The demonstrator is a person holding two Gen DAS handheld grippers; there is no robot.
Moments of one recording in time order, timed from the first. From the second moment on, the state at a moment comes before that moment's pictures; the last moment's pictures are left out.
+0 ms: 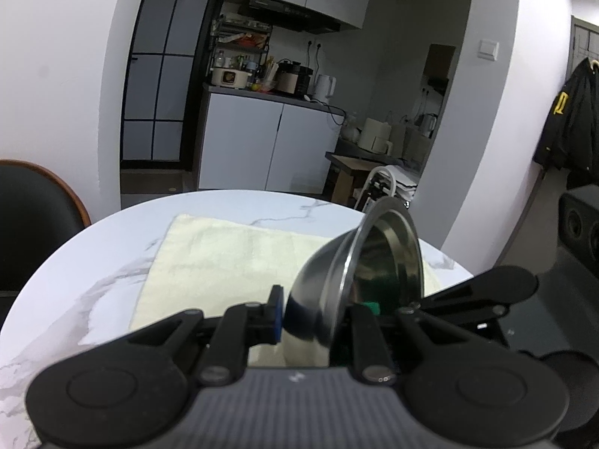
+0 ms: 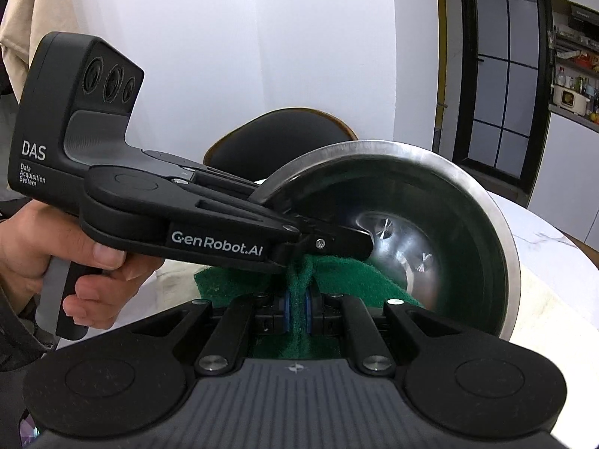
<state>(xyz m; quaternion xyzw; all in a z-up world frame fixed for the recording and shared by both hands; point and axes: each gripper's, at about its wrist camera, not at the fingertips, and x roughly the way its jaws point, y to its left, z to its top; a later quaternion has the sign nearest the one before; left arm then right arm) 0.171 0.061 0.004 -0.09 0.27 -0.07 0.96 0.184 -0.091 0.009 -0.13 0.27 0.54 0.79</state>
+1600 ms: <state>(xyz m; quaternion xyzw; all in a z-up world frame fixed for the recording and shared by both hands) 0.177 0.043 0.004 -0.01 0.26 -0.06 0.96 0.219 -0.103 -0.006 -0.23 0.27 0.43 0.83</state>
